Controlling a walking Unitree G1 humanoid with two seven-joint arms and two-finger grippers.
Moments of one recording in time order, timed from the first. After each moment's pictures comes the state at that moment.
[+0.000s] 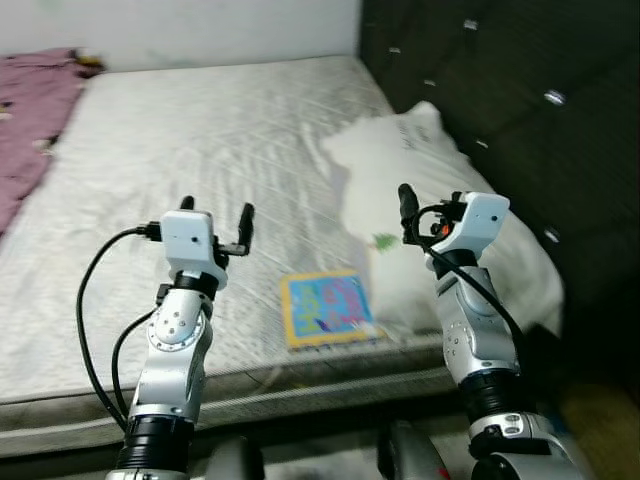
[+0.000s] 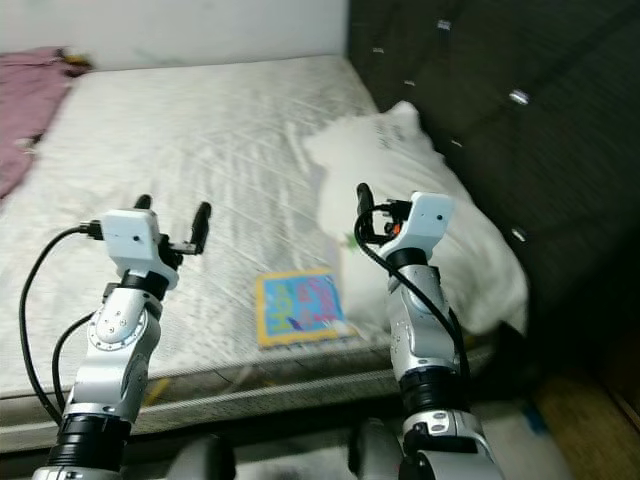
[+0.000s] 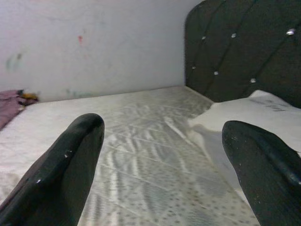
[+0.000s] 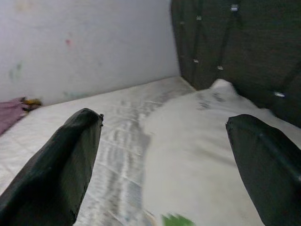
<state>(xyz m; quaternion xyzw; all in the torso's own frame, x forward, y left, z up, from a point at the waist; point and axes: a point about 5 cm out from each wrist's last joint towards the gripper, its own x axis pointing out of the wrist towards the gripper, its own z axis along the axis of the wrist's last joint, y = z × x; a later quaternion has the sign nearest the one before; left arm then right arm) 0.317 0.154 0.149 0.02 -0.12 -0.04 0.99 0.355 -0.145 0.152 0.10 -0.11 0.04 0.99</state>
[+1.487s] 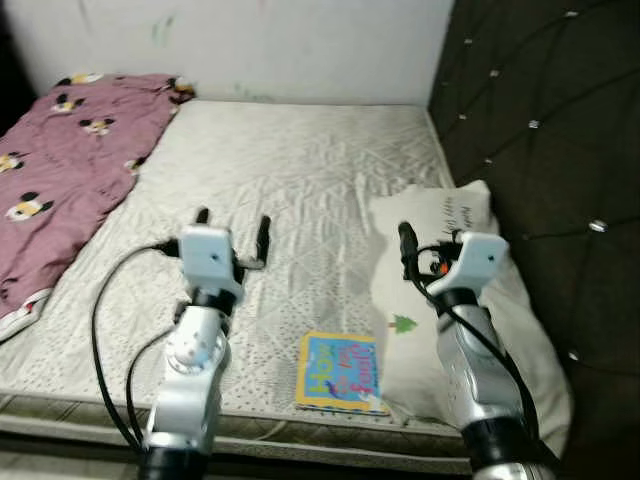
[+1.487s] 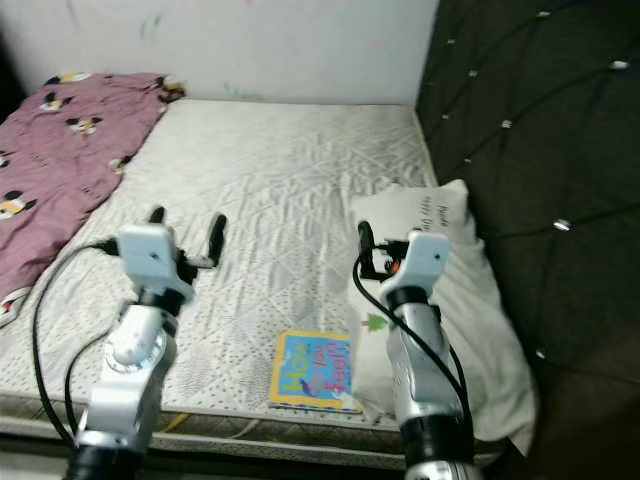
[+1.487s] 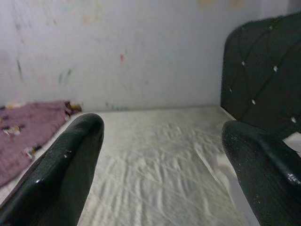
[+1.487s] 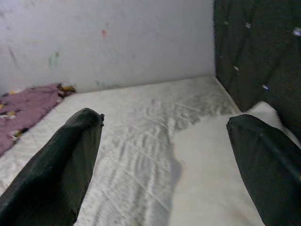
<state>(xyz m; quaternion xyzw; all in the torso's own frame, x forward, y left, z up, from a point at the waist) 0.293 0.129 0.141 0.01 -0.11 -0.04 0.99 0.321 -0.150 0.113 0.09 -0.06 0.02 0.99</state>
